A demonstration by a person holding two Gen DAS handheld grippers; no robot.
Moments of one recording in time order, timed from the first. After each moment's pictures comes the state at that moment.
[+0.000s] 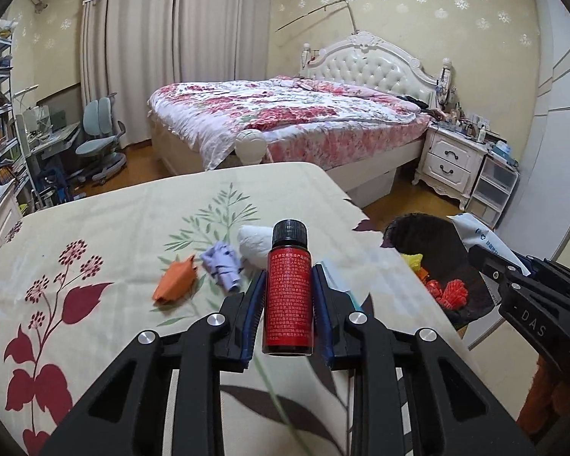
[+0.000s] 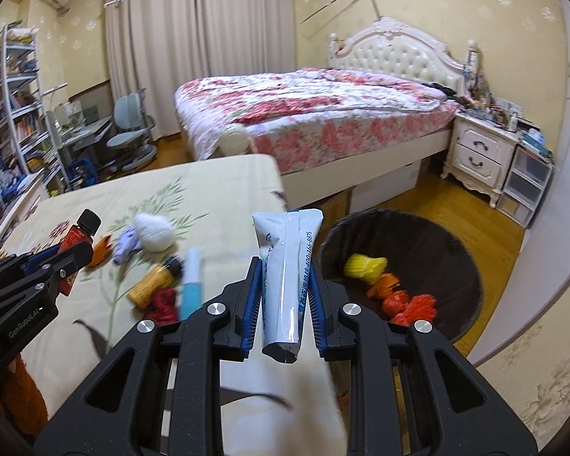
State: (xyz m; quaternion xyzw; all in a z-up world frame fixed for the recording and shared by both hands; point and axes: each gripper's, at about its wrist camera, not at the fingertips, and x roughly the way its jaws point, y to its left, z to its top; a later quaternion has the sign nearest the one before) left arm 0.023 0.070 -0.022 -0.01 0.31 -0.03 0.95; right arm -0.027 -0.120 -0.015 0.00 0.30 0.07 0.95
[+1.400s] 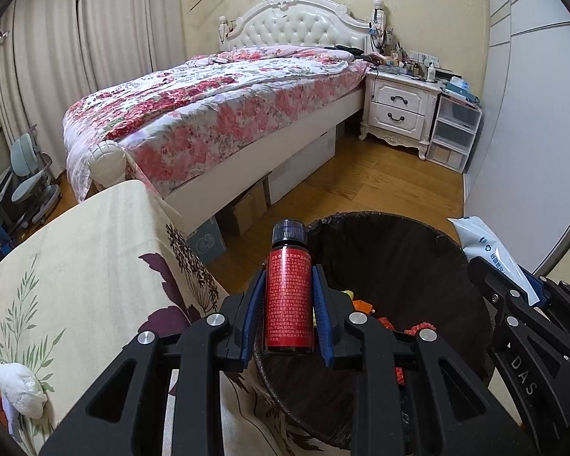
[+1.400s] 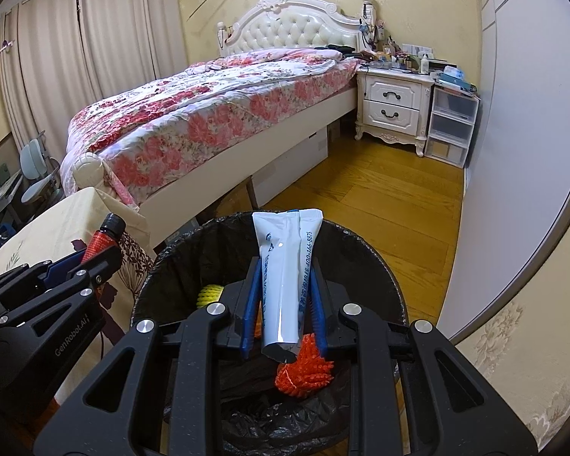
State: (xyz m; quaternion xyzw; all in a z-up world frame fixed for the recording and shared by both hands) left arm 0.190 -0.126 -0.082 0.08 0.36 -0.13 0.92; right arm 0.088 -0.270 -0.083 0.09 0.33 -0.09 0.94
